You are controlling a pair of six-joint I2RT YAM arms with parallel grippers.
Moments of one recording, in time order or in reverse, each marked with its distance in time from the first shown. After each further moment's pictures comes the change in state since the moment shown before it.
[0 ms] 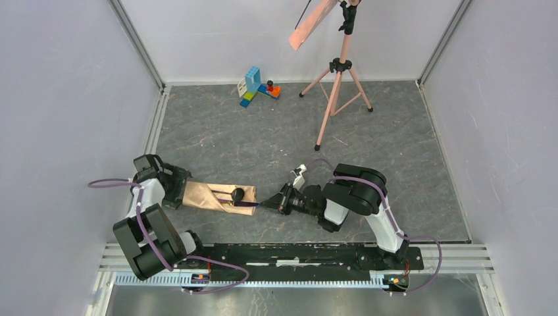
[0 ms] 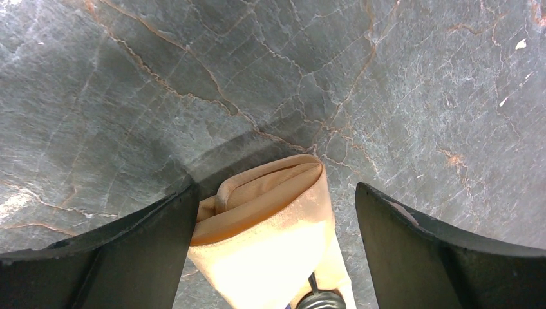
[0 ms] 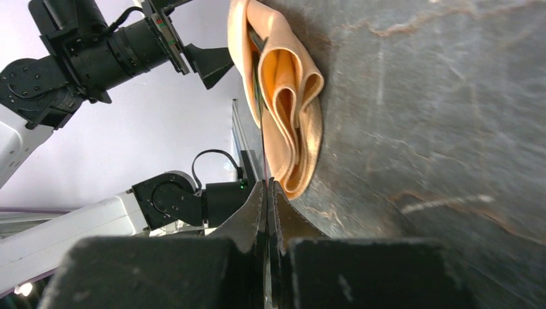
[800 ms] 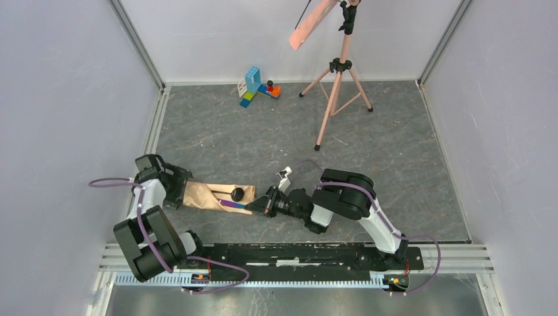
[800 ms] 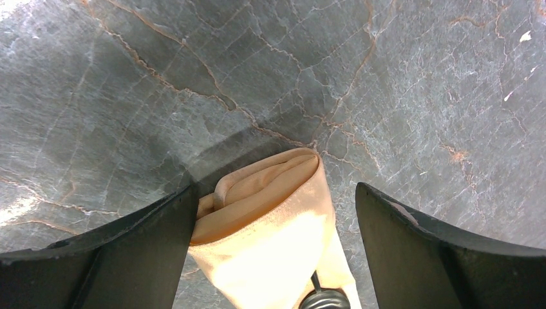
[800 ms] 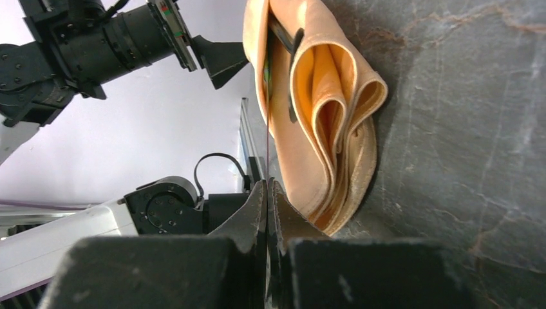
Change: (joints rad) left arm -0.022 -0.014 -0.008 0.000 -0.004 -0.003; right arm 0.099 0.083 0.167 -0.010 0.080 0.002
